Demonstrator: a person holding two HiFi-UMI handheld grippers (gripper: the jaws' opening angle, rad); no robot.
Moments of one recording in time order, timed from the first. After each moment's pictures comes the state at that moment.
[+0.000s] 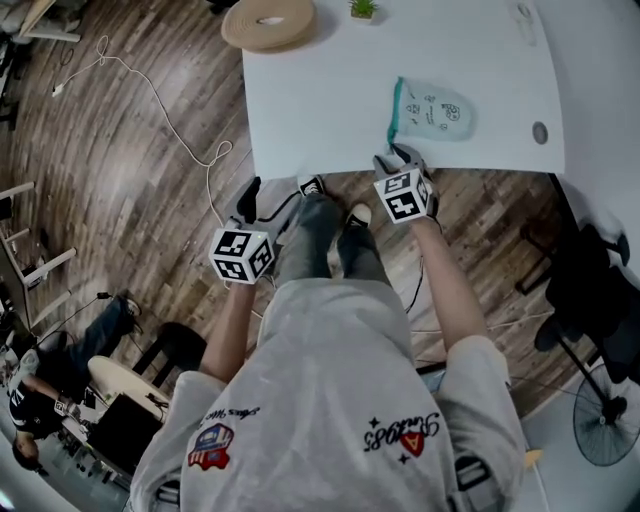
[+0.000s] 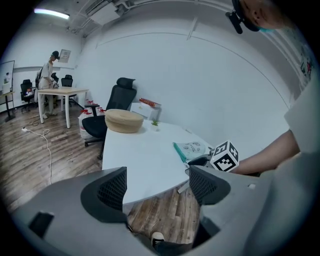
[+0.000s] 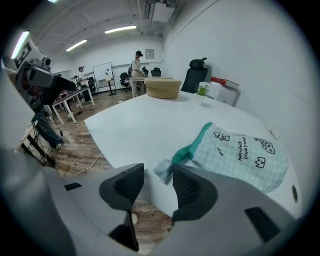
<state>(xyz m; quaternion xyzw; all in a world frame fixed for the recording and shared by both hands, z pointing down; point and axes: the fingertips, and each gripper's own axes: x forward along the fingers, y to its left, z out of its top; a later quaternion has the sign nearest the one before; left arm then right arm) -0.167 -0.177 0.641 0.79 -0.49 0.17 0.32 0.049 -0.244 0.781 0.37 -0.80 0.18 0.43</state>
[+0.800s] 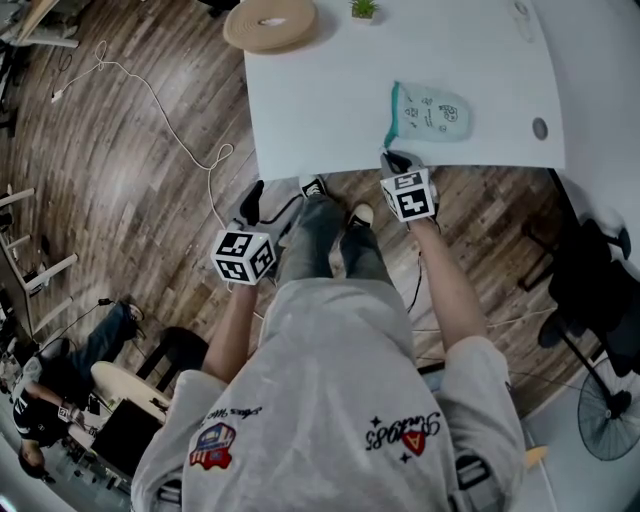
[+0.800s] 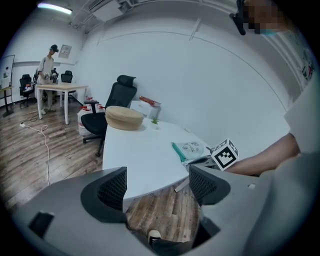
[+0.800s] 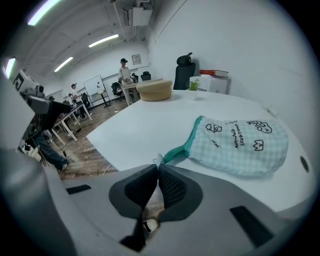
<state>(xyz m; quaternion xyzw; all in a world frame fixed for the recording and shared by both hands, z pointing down) -0.175 -0.169 0.646 0.80 -0.48 0.16 0.33 0.041 -0.236 0.773 0.39 -0.80 0.26 0.38</state>
